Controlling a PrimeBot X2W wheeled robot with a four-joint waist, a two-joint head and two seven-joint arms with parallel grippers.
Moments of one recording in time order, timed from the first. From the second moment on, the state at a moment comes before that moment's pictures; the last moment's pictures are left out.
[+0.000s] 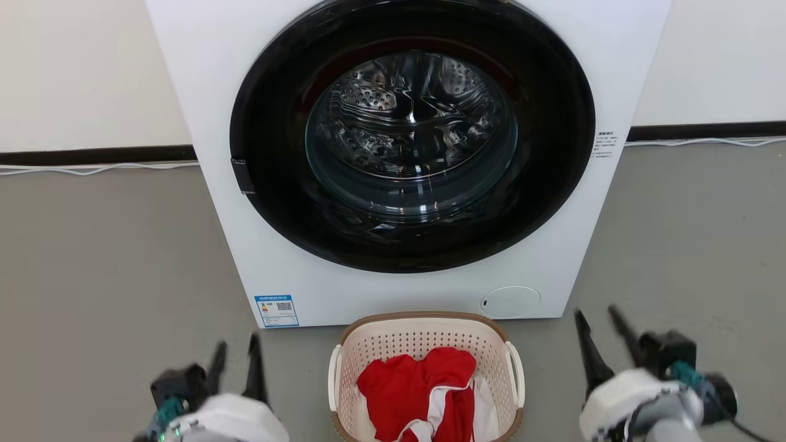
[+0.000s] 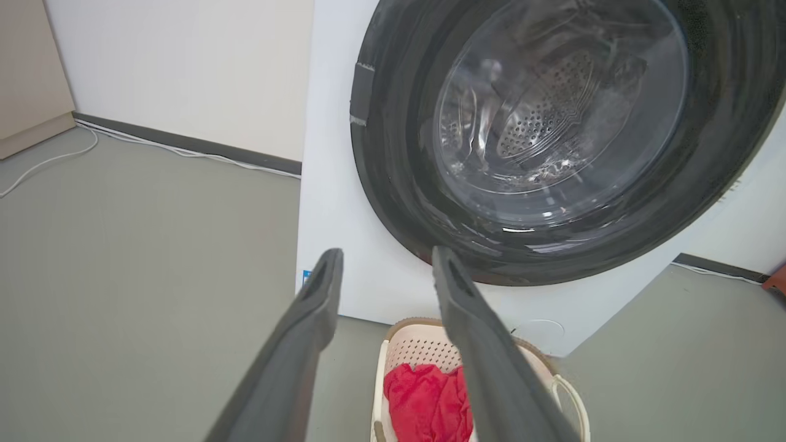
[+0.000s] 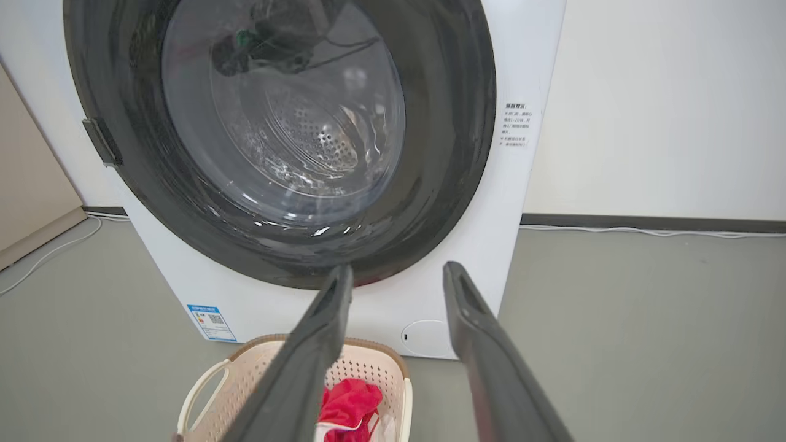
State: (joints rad) left arm -0.11 0.04 -0.10 0.46 -0.36 0.09 -0.26; right arm -0.22 -0.05 -0.05 0.63 0.01 0.12 -0.25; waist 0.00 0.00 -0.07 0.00
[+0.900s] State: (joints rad) left arm -0.04 0.03 -0.07 0.48 -0.58 0.06 -0.18; right arm -0.14 -0.04 -0.06 0.61 0.29 0.12 -0.18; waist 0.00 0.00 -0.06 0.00
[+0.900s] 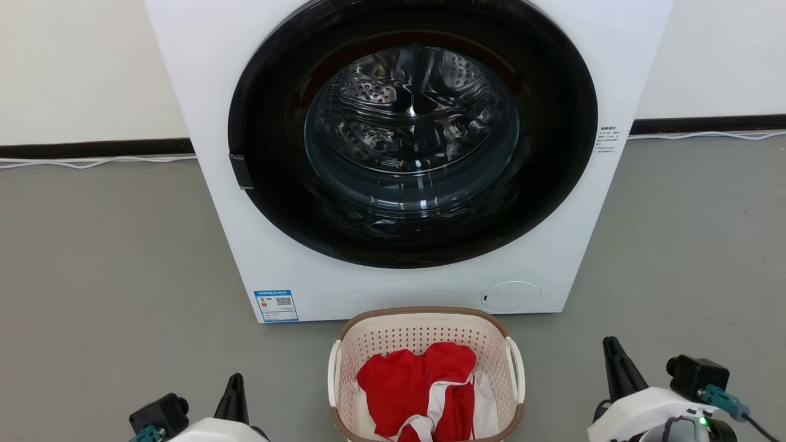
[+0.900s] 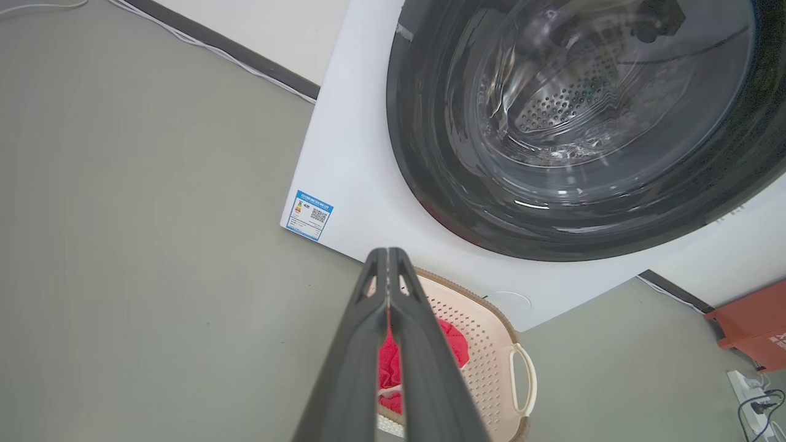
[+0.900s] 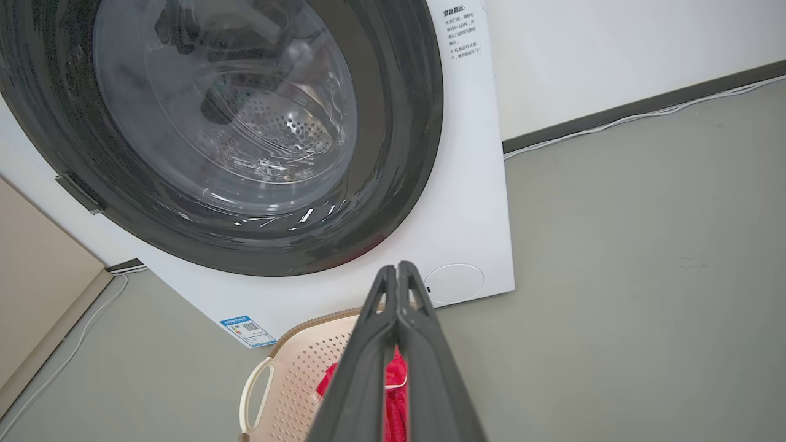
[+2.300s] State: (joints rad) left arm -0.04 0.03 -0.01 0.40 -0.99 -0.01 -0.07; right arm -0.12 -0.04 -0.09 0.48 0.81 0.12 -0.07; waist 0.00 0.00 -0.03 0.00
